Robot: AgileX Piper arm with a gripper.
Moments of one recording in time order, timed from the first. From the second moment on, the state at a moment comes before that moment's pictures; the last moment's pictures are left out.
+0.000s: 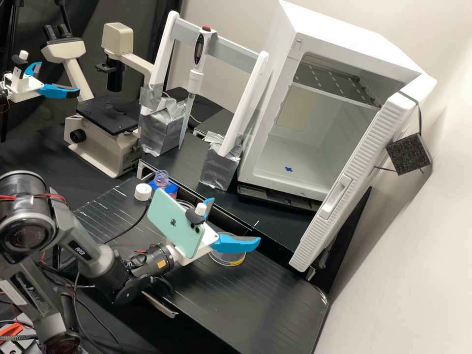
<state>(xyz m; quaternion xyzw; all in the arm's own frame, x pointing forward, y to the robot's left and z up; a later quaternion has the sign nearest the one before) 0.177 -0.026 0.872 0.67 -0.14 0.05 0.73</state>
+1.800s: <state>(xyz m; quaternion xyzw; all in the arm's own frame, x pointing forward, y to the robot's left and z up) 0.171 -0.055 0.863 0.69 -0.14 0.01 0.71</state>
